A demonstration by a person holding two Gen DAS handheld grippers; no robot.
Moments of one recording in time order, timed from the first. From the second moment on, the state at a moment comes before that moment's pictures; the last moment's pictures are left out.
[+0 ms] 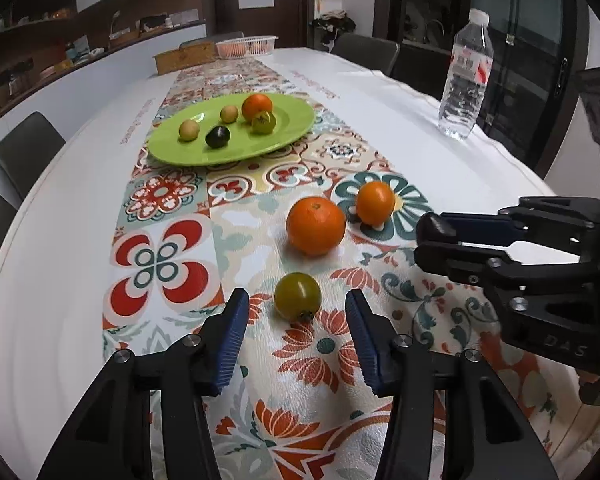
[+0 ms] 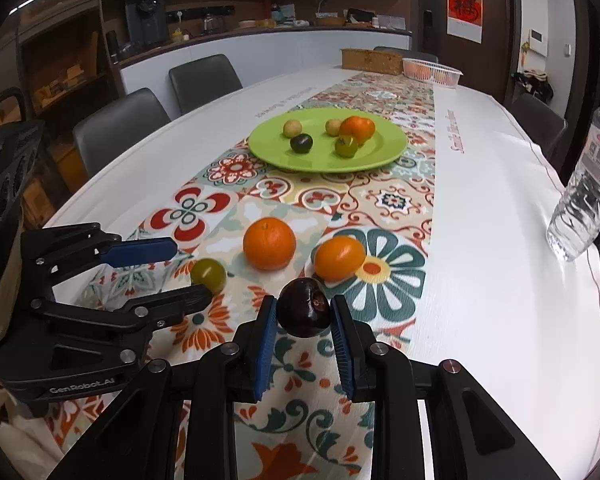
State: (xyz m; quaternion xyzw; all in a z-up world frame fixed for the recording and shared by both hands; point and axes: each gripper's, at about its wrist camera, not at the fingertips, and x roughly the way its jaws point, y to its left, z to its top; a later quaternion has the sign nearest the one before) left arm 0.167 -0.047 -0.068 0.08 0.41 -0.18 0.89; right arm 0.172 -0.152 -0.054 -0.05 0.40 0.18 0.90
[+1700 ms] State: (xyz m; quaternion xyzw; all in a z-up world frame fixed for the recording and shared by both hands) left arm 0.223 -0.018 0.028 0.05 0.31 -0.16 0.94; right arm 0.234 -0.136 0.023 -0.04 0.30 0.20 0.93
